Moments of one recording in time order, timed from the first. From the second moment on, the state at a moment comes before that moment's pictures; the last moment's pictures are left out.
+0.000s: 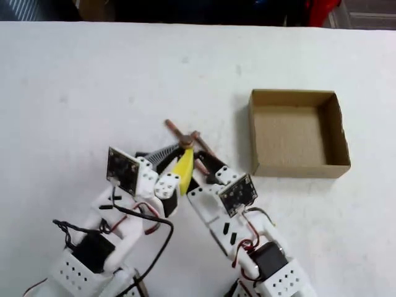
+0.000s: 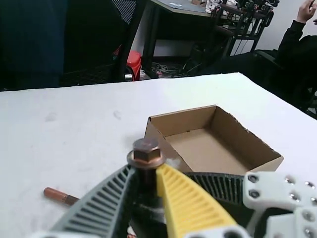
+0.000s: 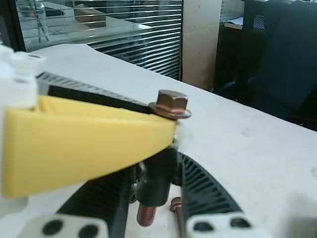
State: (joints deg) left arm 29.3 -86.5 80.2 30.2 13.9; right arm -37.8 -102.0 96.4 20.9 6.2
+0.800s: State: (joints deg) left arm 22.3 -85.7 77.6 30.2 13.6; right arm -38.1 -102.1 96.4 20.9 6.3
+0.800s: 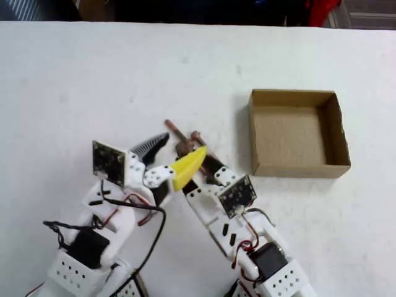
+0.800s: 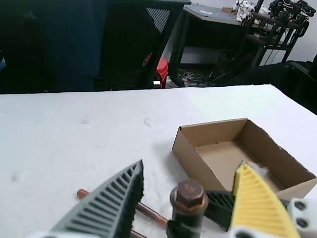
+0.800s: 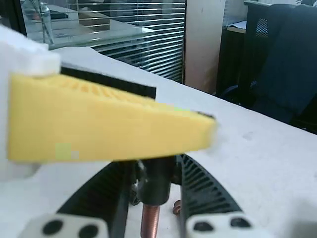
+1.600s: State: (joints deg) left arm 5.5 -85.8 69.4 48.2 13.6; right arm -25.3 -102.0 95.2 27.4 6.7
